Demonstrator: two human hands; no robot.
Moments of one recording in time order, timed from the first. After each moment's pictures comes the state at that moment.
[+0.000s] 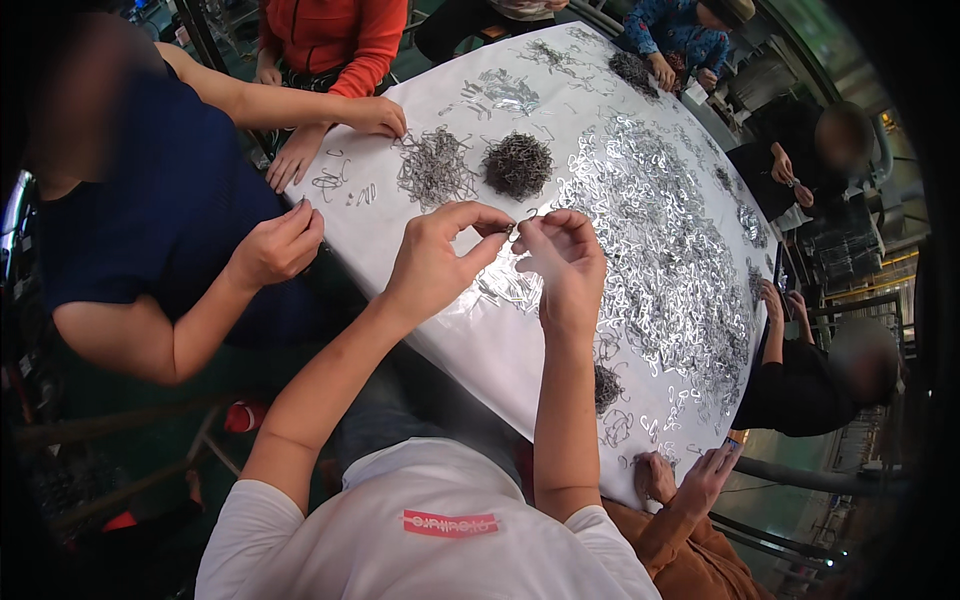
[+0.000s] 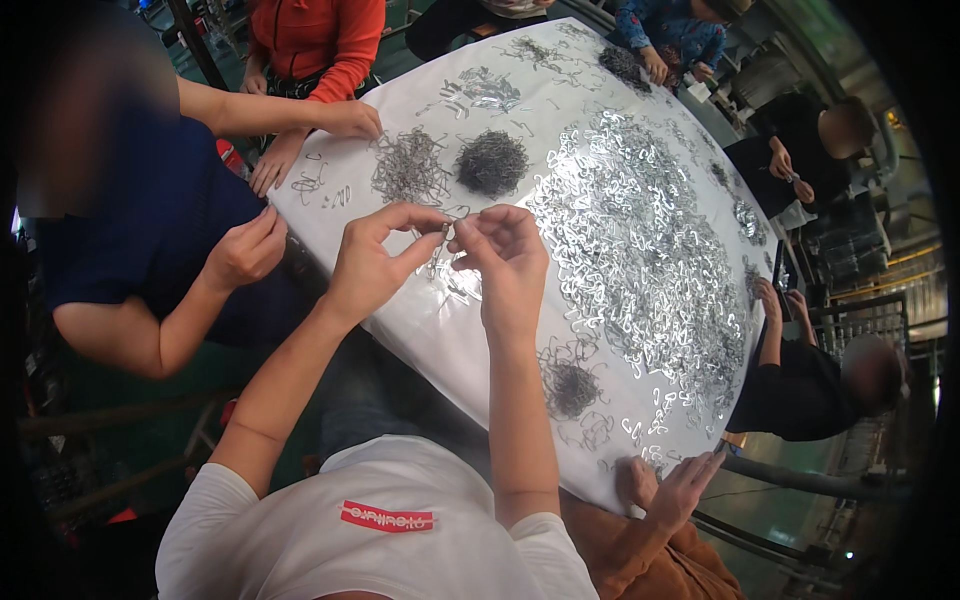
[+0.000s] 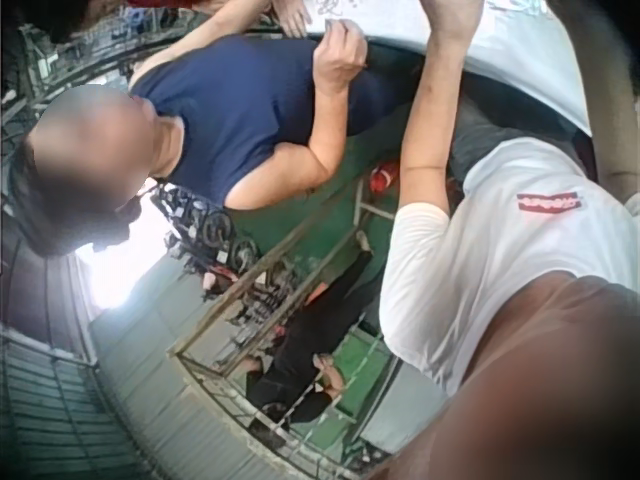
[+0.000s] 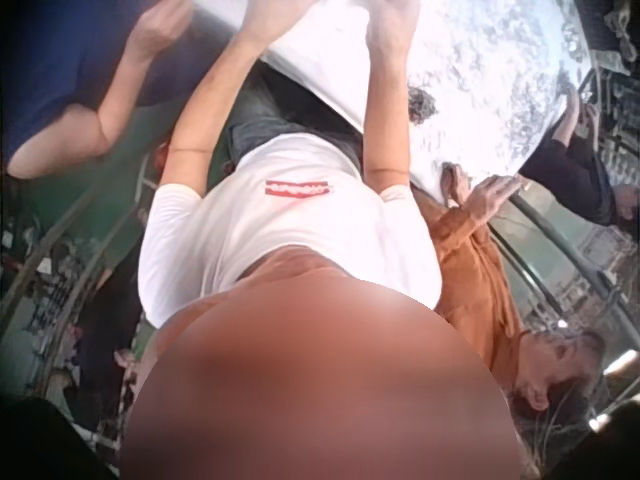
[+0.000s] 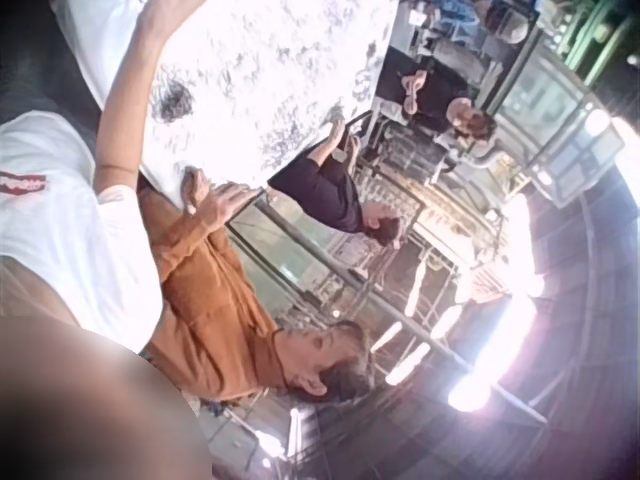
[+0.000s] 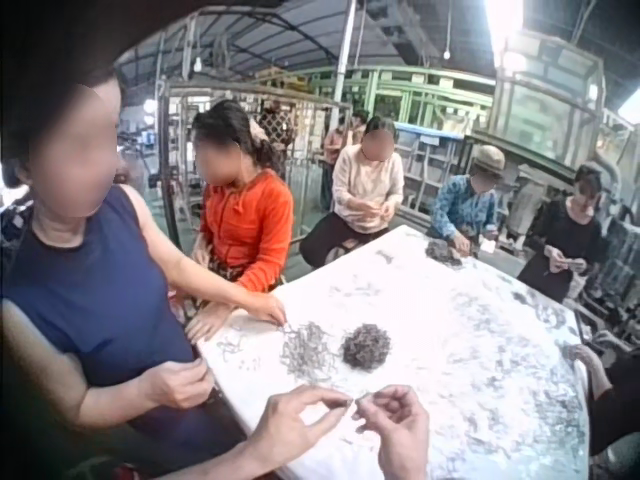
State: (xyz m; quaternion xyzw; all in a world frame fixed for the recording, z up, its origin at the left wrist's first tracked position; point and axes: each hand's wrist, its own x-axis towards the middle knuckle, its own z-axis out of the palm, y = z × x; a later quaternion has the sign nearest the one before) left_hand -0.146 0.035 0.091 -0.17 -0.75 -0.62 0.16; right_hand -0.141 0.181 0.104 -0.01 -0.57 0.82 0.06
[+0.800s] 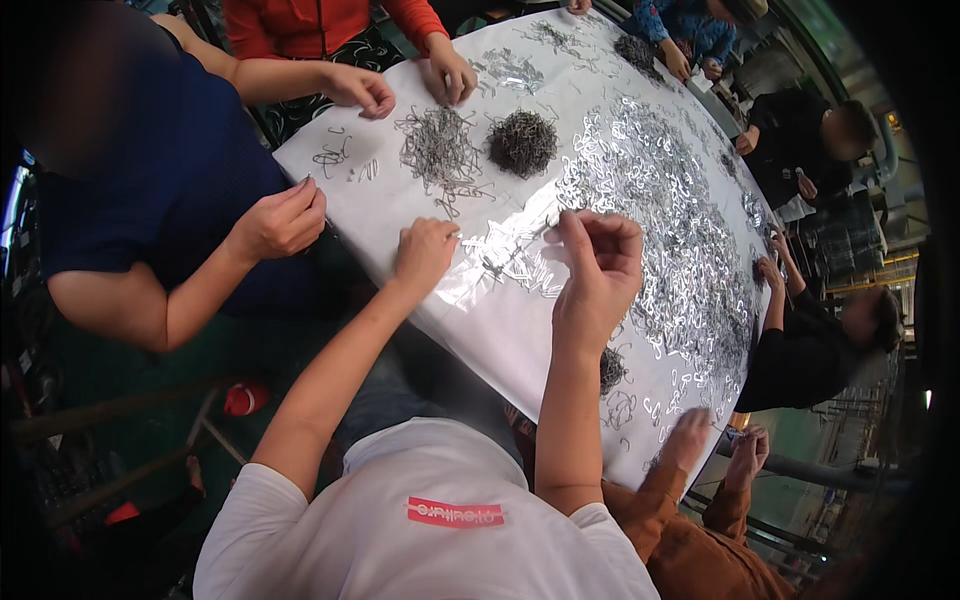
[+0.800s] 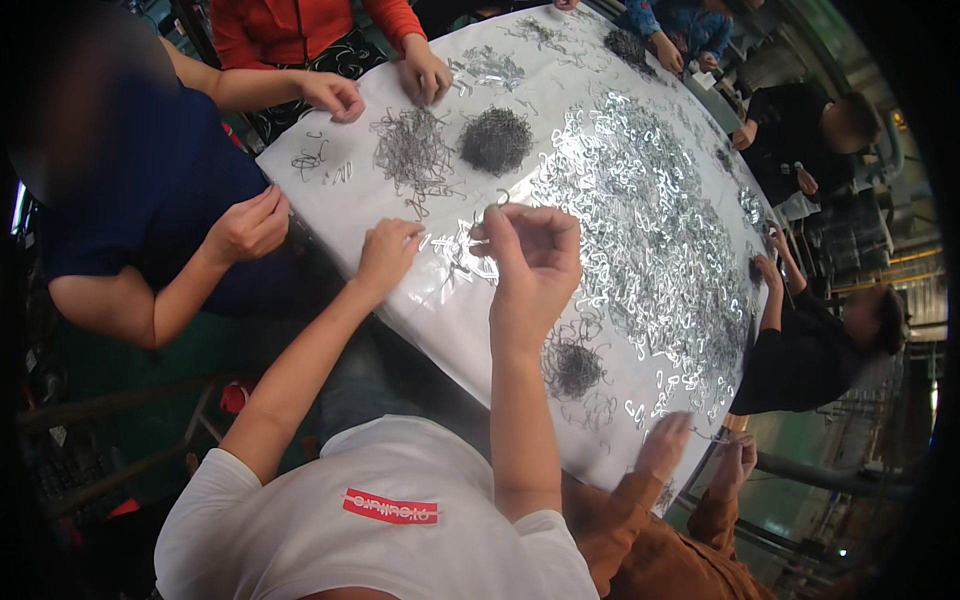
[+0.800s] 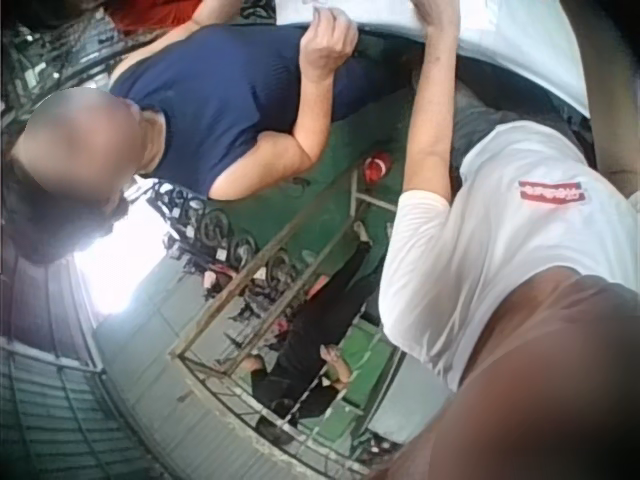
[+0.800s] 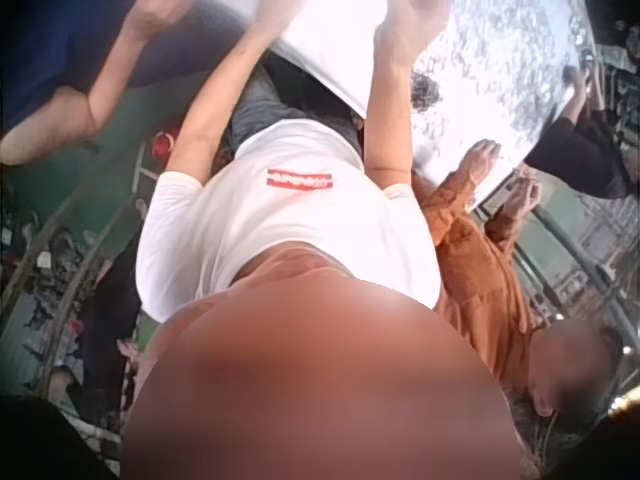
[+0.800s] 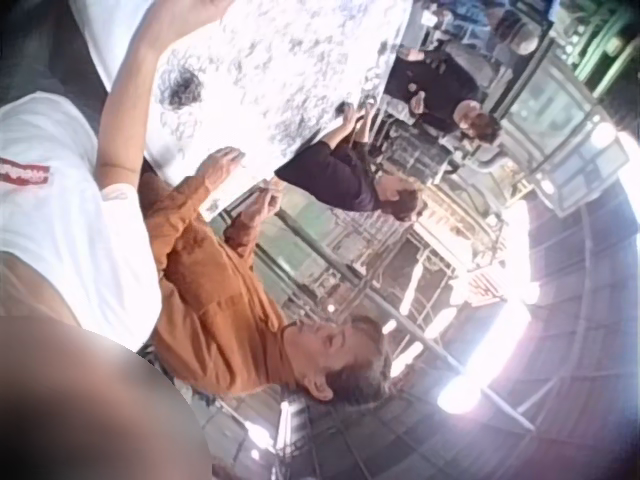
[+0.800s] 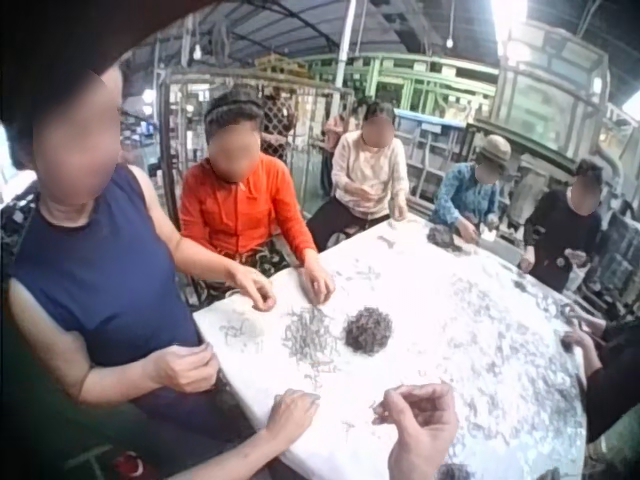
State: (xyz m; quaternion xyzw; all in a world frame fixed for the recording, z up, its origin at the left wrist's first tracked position) left_hand -0.162 0.025 -0.067 -0.12 -0.93 -0.33 0.14; right_hand -0.110 0.179 0.113 -0.01 -0.57 0.79 0.21
